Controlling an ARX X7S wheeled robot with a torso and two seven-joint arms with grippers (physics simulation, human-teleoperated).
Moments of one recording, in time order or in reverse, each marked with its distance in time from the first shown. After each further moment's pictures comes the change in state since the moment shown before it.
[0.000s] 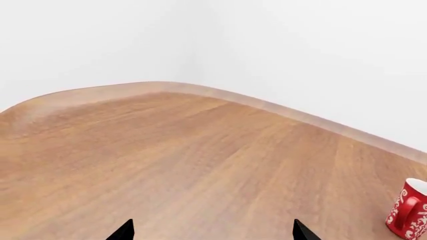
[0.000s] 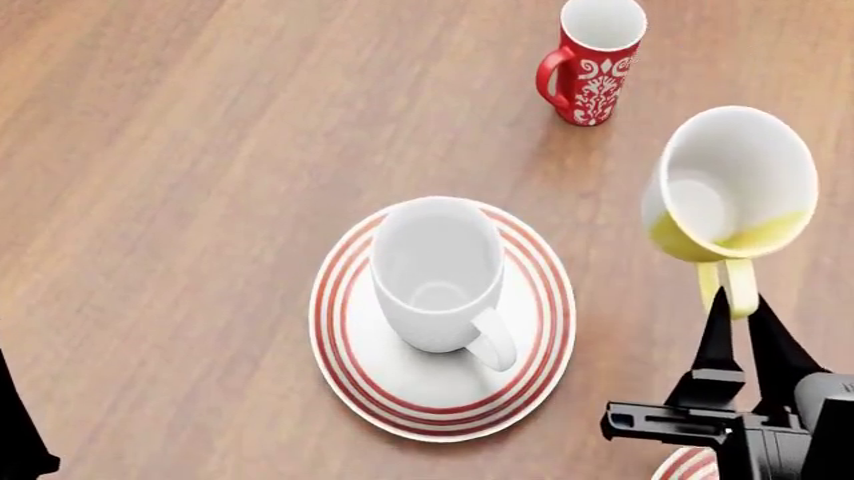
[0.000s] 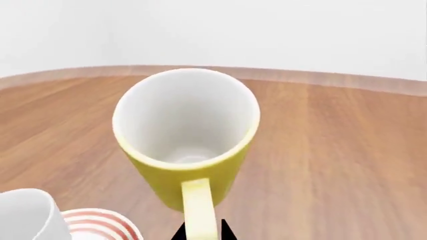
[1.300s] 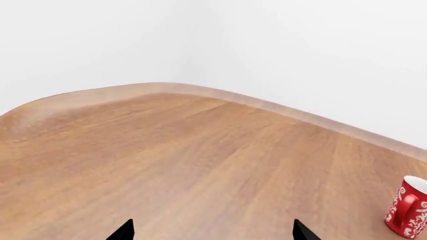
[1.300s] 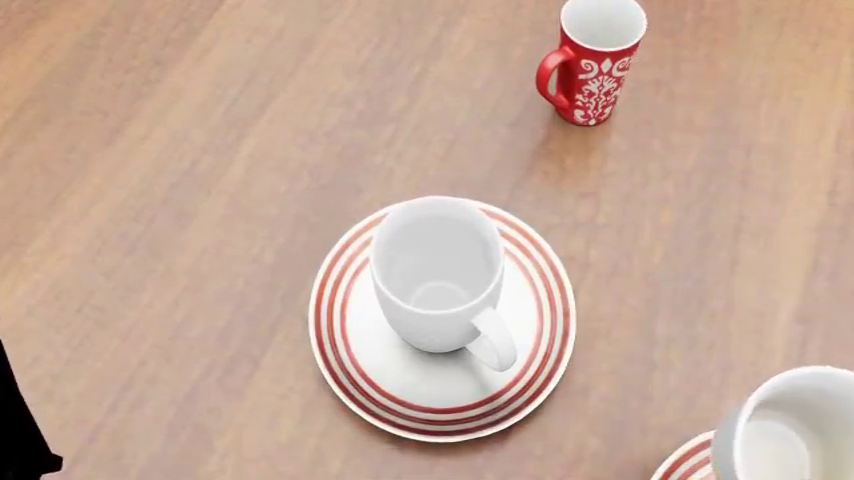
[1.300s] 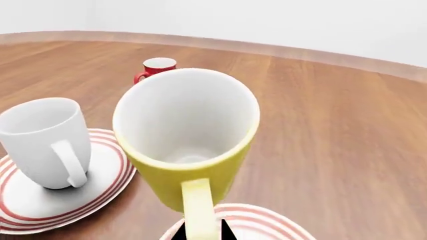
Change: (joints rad) left arm -0.009 -0.022 0.016 0.026 -0.002 -0.025 -0.031; right arm -0.790 -0.087 0.220 -0.271 -0.037 -0.369 -0.059
